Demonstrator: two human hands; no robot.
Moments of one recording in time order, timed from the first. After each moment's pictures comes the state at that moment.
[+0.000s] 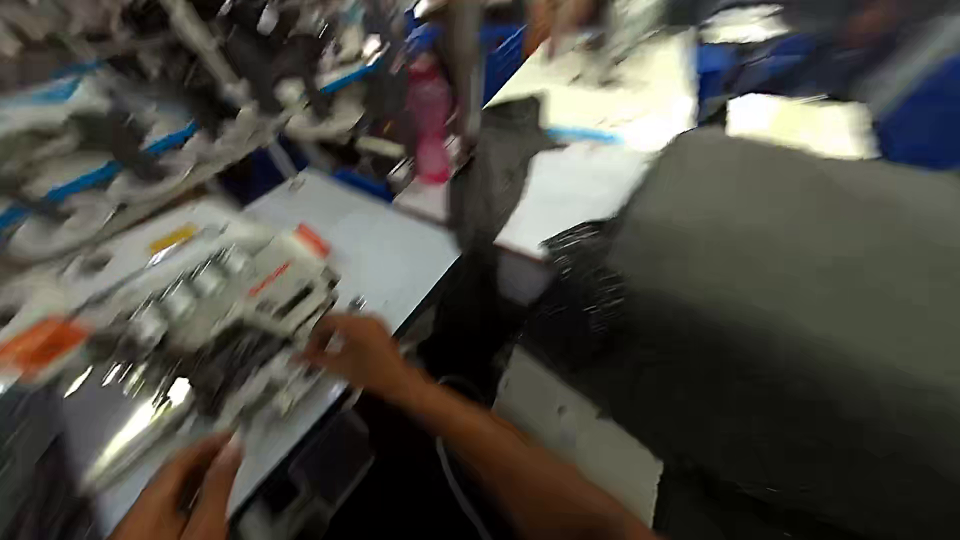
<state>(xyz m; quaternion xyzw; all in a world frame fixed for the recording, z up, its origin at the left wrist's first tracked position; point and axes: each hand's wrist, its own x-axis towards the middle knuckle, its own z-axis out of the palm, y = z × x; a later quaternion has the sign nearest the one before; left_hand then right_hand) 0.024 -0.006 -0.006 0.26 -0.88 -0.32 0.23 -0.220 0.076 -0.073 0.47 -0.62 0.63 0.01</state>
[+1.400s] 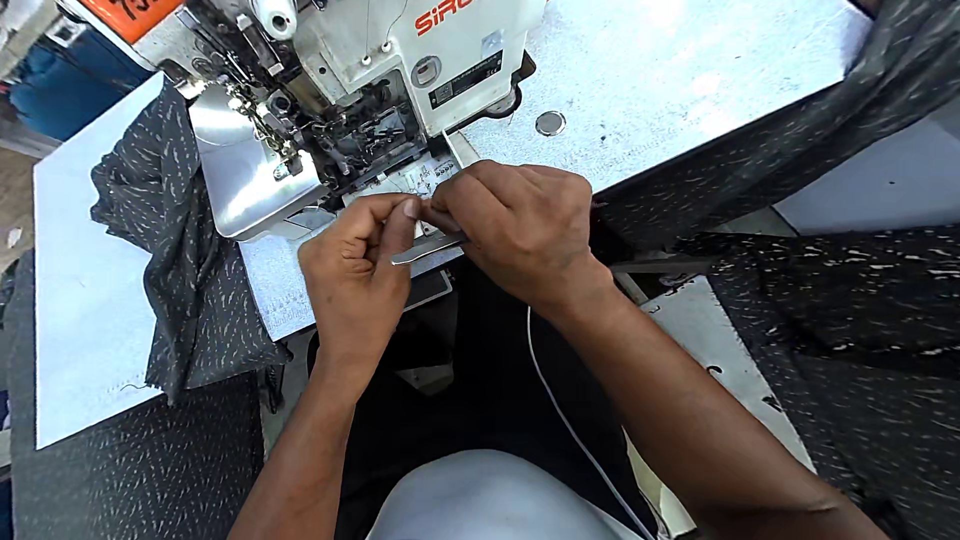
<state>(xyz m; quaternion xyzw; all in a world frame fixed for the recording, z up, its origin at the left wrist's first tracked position) -0.039 -0.011 -0.041 0.27 -0.83 -0.32 0.37 -0.195 0.062 -0.076 0.63 -0.61 0.42 0.23</state>
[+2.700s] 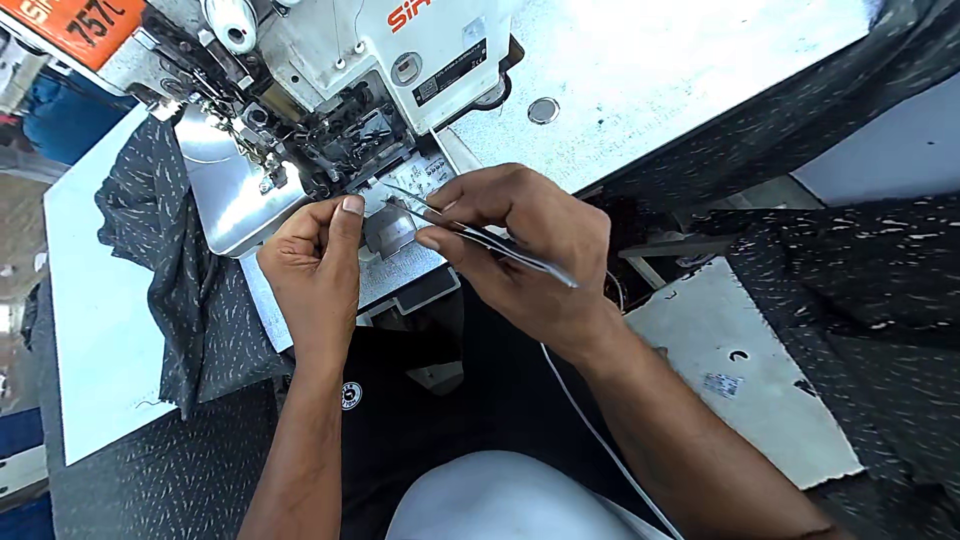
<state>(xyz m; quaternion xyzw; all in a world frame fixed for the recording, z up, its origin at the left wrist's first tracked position) -0.025 -0.040 -0.056 0.36 -0.75 -0.40 0.38 -0.180 0.081 -0.076 0.54 -0.51 0.67 0.01</state>
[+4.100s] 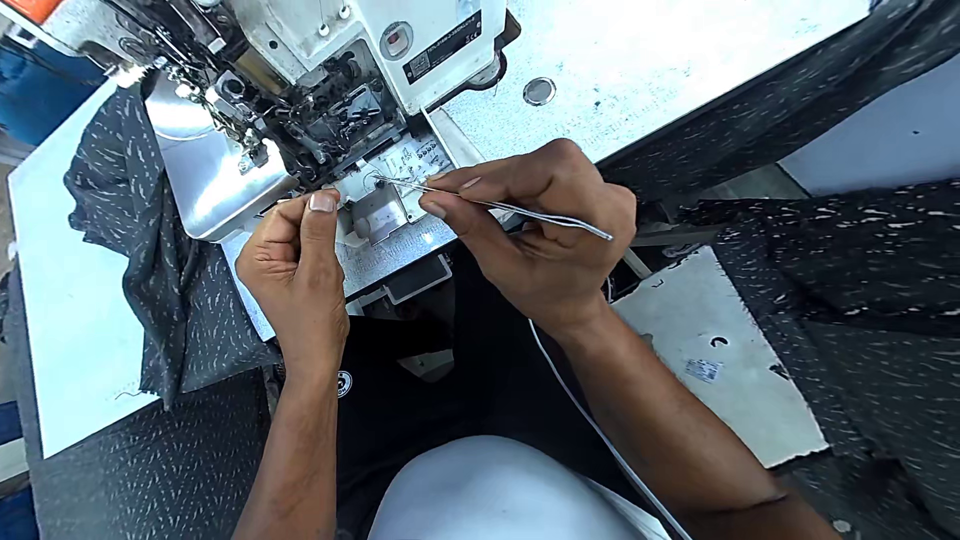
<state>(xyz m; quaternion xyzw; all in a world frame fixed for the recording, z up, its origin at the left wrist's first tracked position) -0.017 -0.027 -0.059 0.37 -0.70 -0.44 0.42 -0.180 0.078 -0.084 0.49 -0.47 0.74 0.03</state>
